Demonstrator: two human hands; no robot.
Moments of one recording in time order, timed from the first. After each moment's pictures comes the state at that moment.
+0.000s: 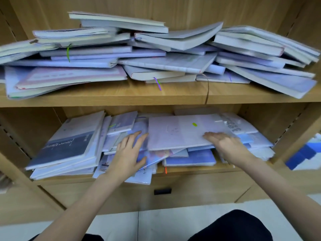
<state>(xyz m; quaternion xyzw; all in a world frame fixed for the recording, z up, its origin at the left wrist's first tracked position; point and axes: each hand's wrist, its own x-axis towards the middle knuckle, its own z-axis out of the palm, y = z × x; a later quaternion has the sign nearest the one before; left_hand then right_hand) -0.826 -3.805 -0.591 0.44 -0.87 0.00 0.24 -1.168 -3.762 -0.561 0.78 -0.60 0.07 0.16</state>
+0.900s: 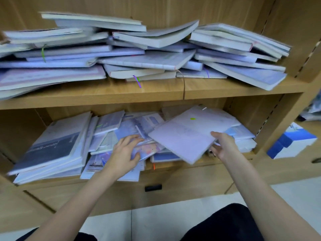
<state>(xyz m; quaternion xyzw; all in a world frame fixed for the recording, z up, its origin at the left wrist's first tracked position) -0.852 -3.796 -0.585 0.44 -0.86 -0.12 0.24 -1.146 -3.739 -0.543 0.07 -0.58 0.68 -0.45</state>
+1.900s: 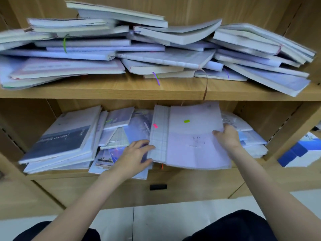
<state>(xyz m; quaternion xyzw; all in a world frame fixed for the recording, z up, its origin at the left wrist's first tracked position) -0.846 -3.787 -0.582 0.45 -0.87 -0.16 0.14 -1.148 -3.773 -0.542 0.43 -0.82 0.35 -0.18</state>
